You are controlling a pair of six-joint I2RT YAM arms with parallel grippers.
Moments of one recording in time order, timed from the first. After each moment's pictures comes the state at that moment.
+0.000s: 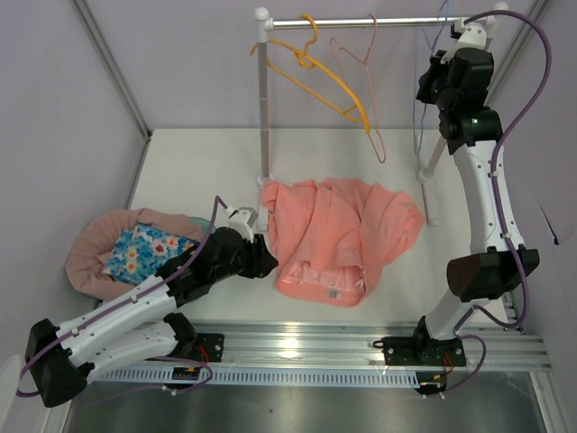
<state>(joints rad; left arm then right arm) -0.84 0.86 0.63 -0.37 -0.08 -0.63 0.10 1.70 2.05 -0.50 0.09 0.16</state>
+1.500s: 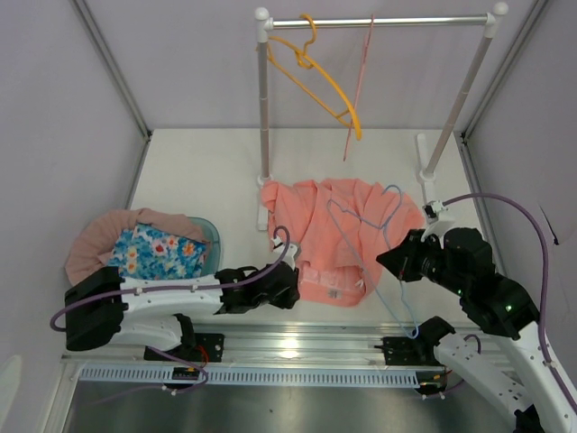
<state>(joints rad) -1.21 1.21 0.61 -0.23 -0.25 -0.77 0.56 0.57 0.97 -0.87 -0.13 0.55</state>
